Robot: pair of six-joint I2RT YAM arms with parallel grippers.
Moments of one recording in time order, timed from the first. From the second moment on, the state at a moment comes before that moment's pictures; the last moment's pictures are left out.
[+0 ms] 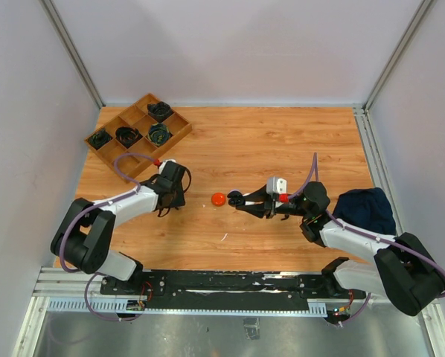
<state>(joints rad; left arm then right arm) -0.45 1.45 0.69 -0.28 -0.31 -0.57 0.59 1.17 0.35 0.93 -0.89 -0.11</state>
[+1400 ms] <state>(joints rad) -0.47 1.60 0.88 -0.47 -0.21 -0.44 0.59 1.17 0.35 0.91 -0.89 -0.11</state>
